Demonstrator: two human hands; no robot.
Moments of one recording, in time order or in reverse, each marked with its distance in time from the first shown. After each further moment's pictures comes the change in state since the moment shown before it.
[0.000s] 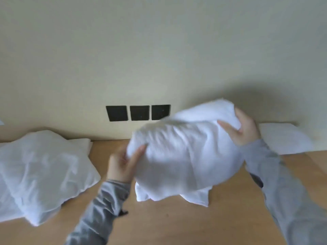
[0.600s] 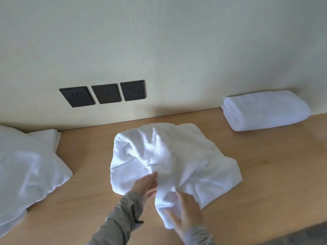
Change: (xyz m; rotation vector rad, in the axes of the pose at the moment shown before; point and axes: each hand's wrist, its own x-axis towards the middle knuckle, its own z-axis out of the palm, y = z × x) left_hand -0.034 -0.132 0.142 -0.338 -0.391 -1.101; right_hand -0.240 0.088 0.114 -0.319 -0.528 0.258
